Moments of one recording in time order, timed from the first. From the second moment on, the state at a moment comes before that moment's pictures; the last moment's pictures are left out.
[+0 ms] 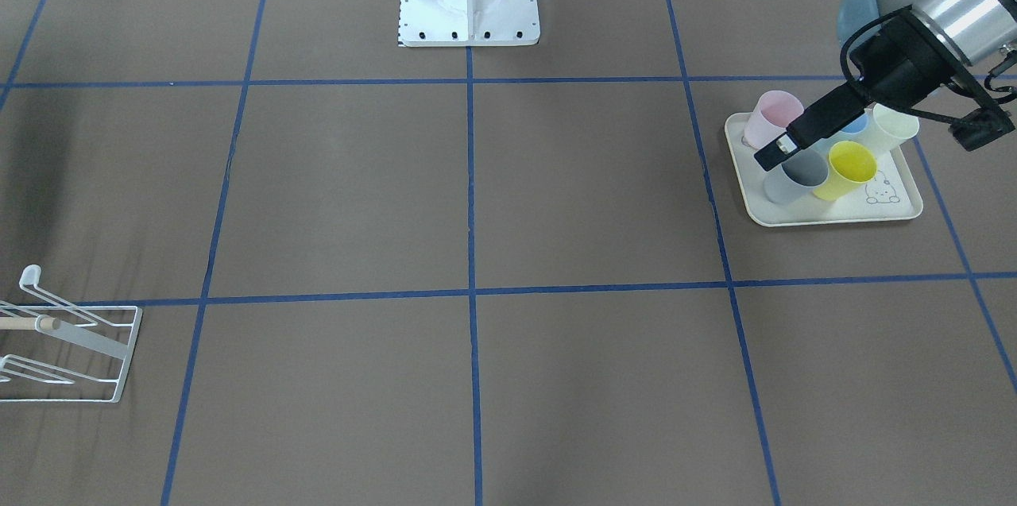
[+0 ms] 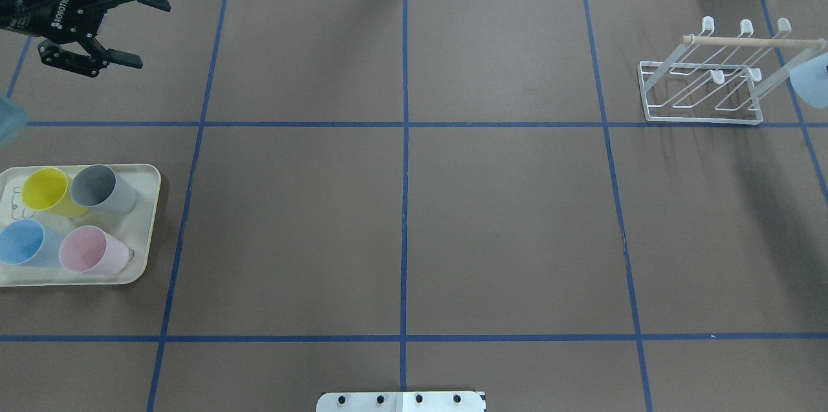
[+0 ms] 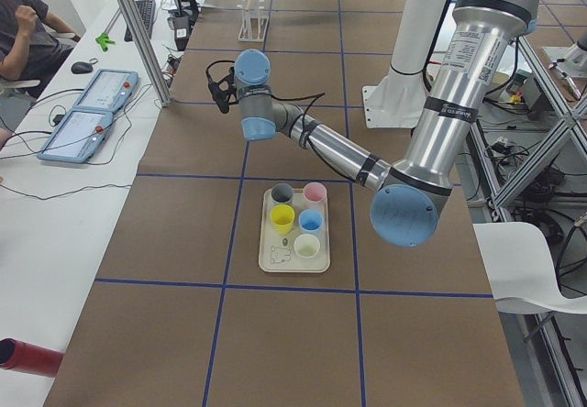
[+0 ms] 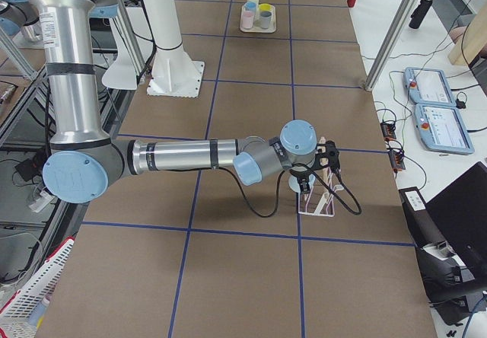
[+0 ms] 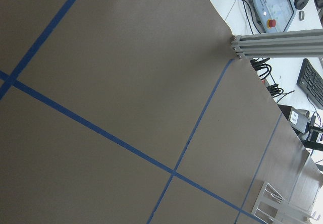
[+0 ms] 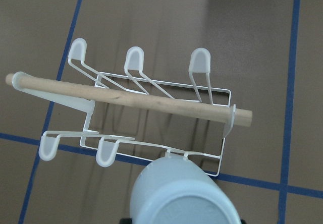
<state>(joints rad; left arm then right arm) -1.14 -1.88 -1.74 -2.49 -2.43 -1.91 1.48 -1.50 1.58 -1.18 2.48 0.29</state>
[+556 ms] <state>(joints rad) -1.14 -1.88 -1.75 -2.49 -2.43 -1.91 1.47 -1.45 1.59 -1.25 2.45 0.26</state>
